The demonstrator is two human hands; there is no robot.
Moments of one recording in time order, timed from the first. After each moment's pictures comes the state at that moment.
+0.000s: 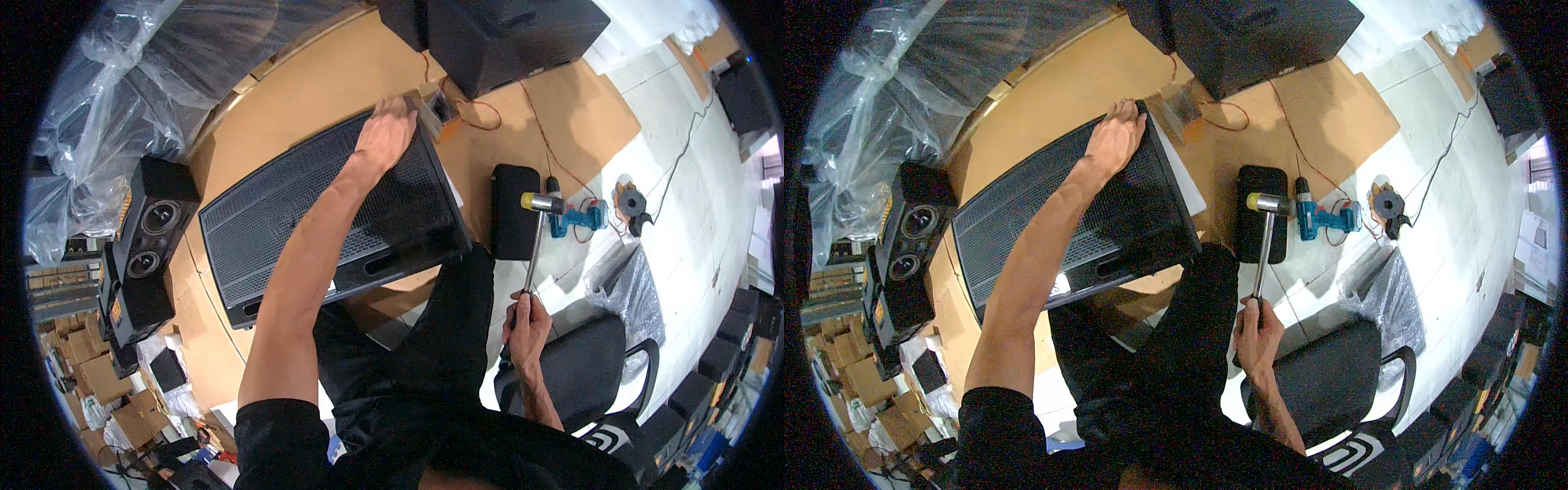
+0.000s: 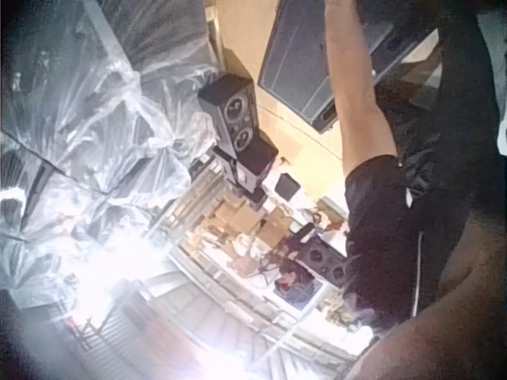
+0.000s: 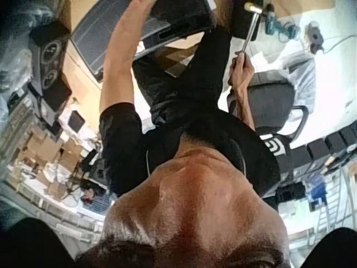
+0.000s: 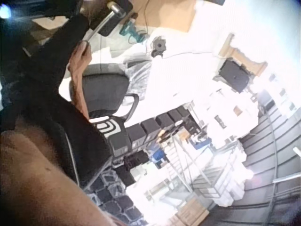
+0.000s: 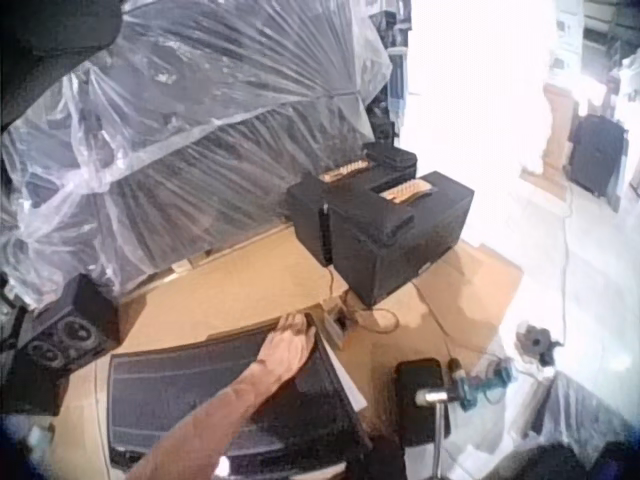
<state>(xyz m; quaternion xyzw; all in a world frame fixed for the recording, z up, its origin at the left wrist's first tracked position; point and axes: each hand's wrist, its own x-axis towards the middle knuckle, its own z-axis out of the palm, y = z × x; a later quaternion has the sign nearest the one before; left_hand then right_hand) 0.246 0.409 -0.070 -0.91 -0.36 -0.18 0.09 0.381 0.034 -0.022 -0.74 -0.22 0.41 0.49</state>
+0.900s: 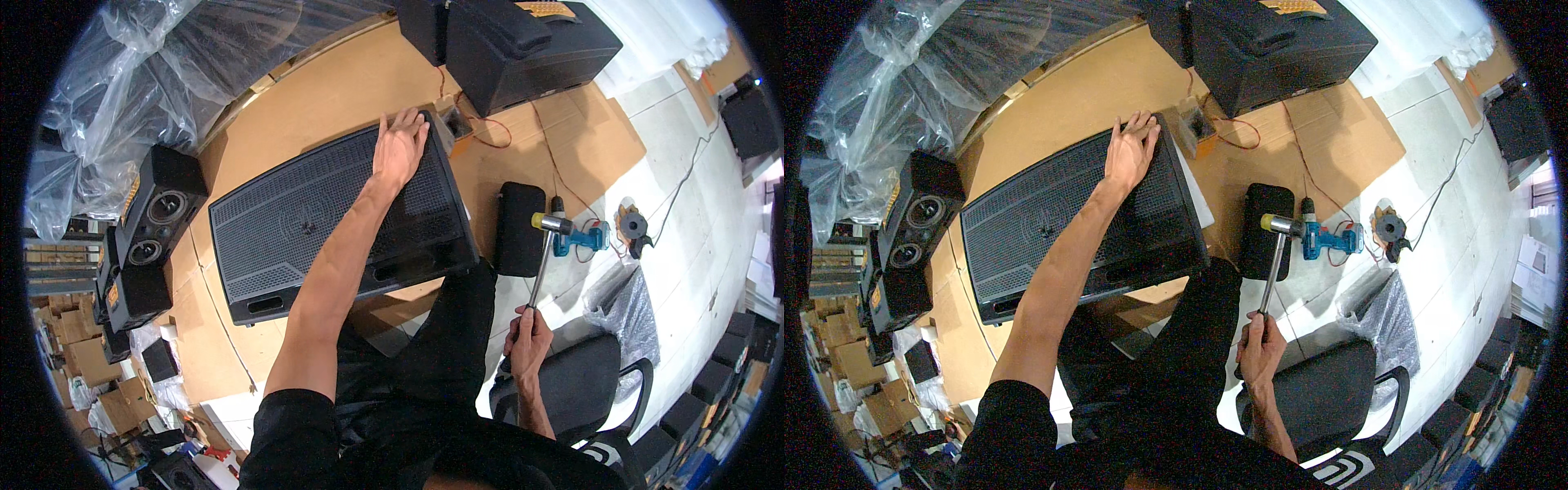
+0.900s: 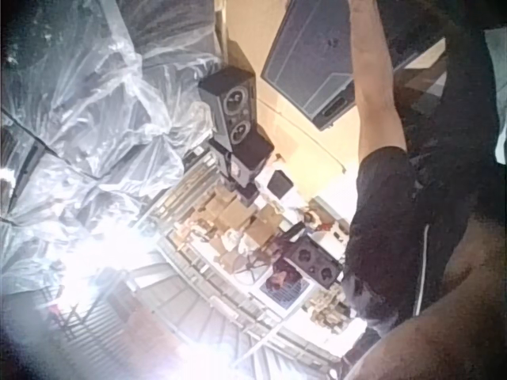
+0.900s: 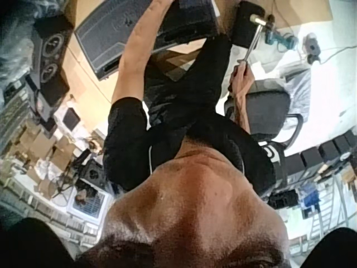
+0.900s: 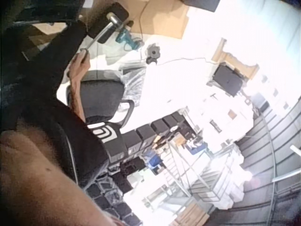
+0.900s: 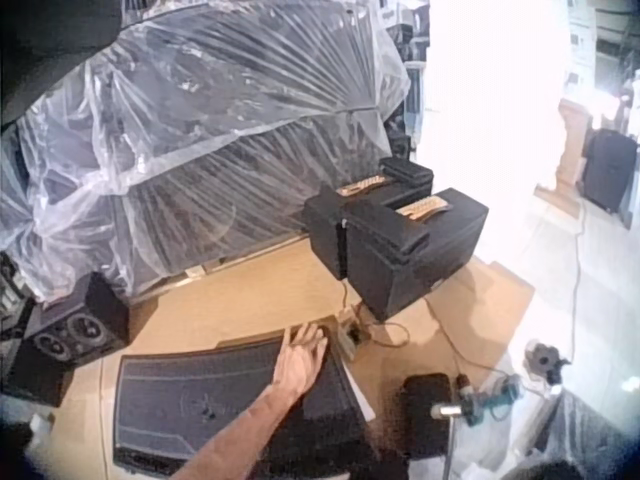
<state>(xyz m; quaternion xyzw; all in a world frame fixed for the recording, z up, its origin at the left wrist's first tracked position) 0.245 0.397 -0.082 -0.85 -0.45 -0.27 -0.05 0.379 0.031 -0.023 -0.74 -0.21 0.39 0.50</state>
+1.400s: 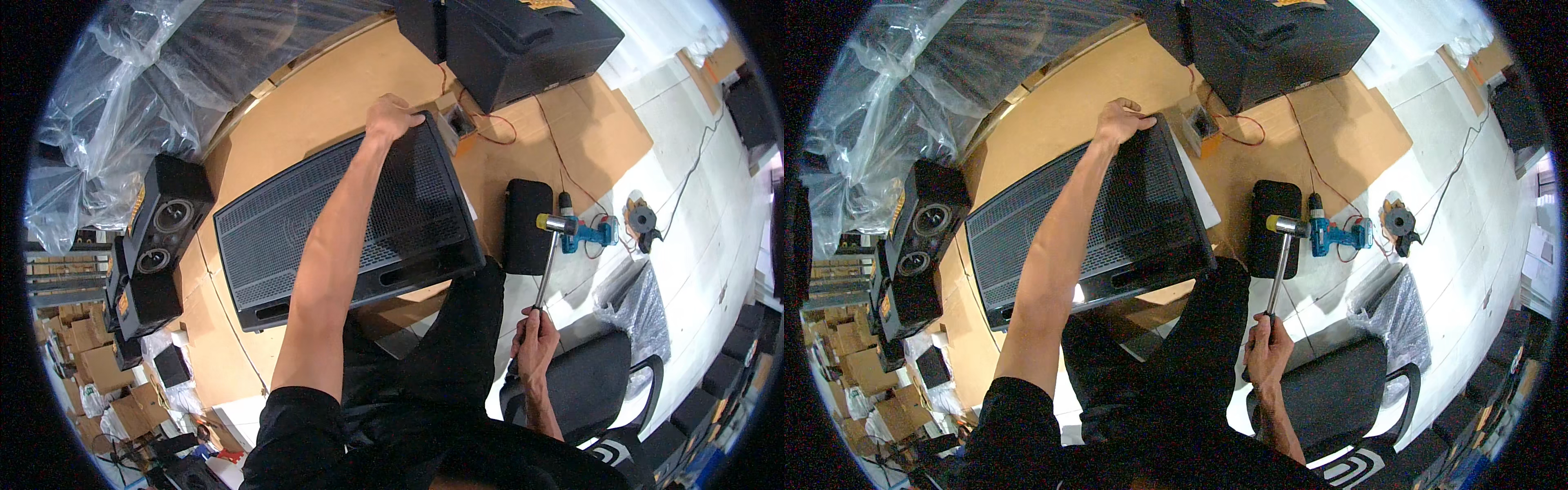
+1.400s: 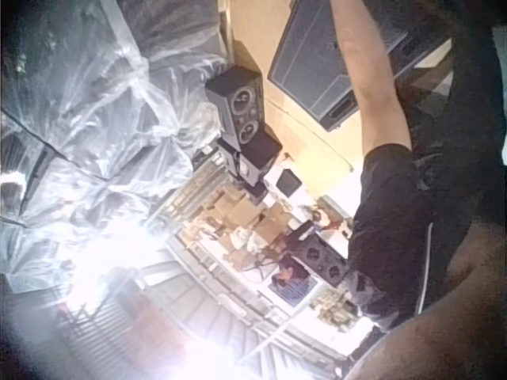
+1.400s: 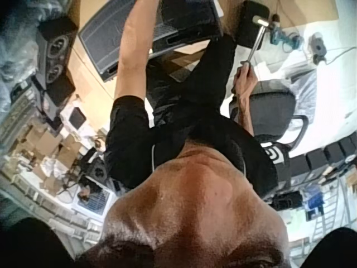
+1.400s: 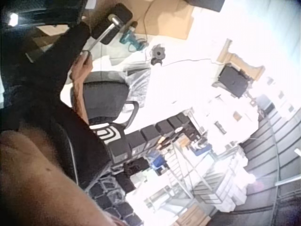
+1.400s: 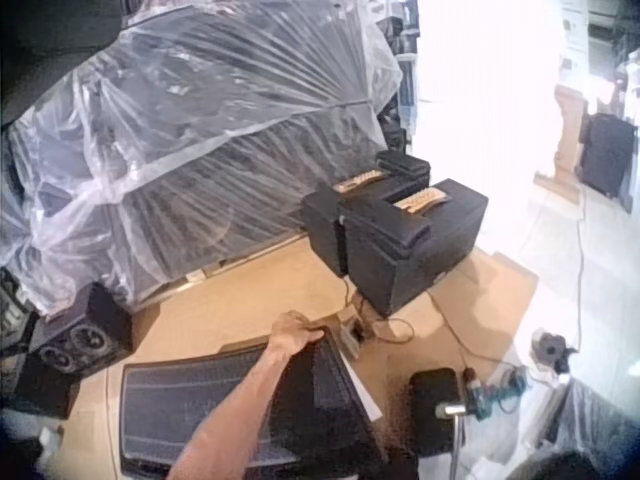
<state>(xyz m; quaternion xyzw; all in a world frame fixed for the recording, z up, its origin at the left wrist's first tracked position) 0.243 0.469 -0.062 -0.71 -0.61 -0.17 -0.32 0.380 0.033 -0.027 -0.75 -0.20 0.40 0.49</state>
